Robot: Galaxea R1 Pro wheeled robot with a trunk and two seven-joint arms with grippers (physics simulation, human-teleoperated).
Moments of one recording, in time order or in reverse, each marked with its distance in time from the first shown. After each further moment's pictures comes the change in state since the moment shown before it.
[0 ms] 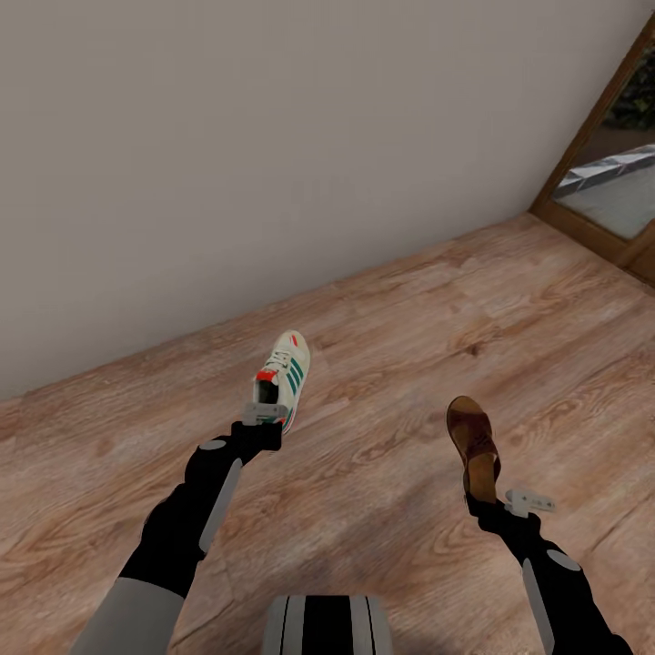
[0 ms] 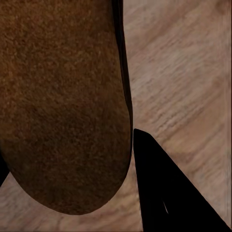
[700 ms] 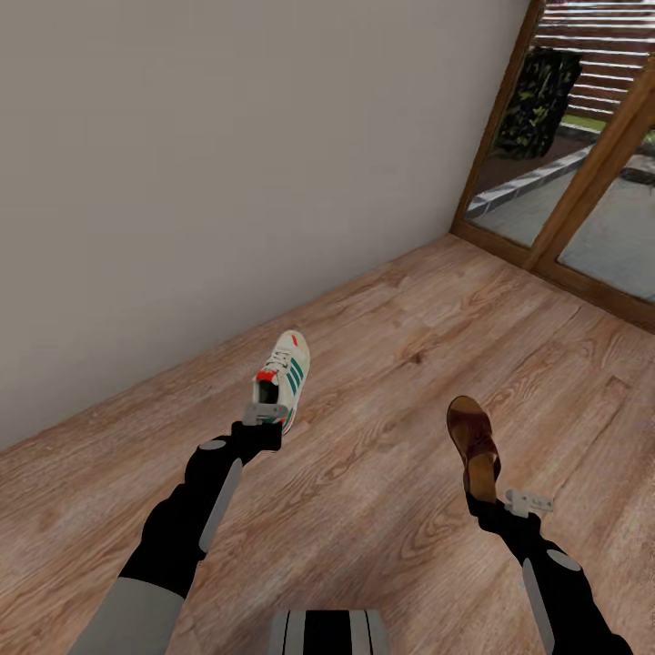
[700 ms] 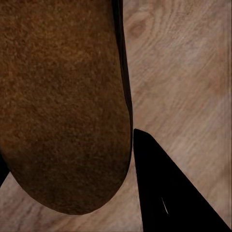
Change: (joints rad) left arm 0.000 0.000 0.000 0.000 0.000 0.000 0.000; right arm 0.000 0.000 0.000 -0.001 0.000 0.000 0.001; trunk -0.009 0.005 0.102
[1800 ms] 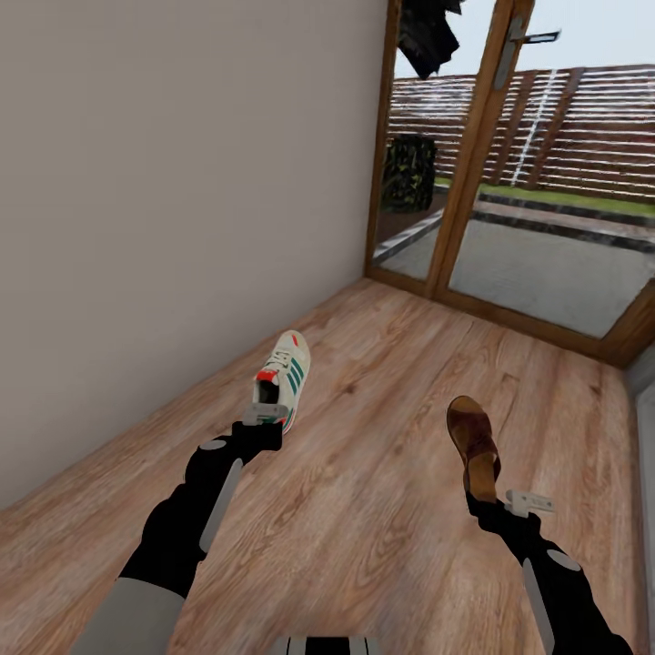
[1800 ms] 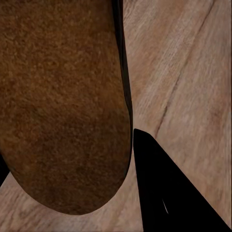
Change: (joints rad) left arm 0.000 -0.001 0.000 0.000 0.000 0.000 0.000; right arm 0.000 0.000 0.000 0.000 0.000 0.000 0.000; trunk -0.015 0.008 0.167
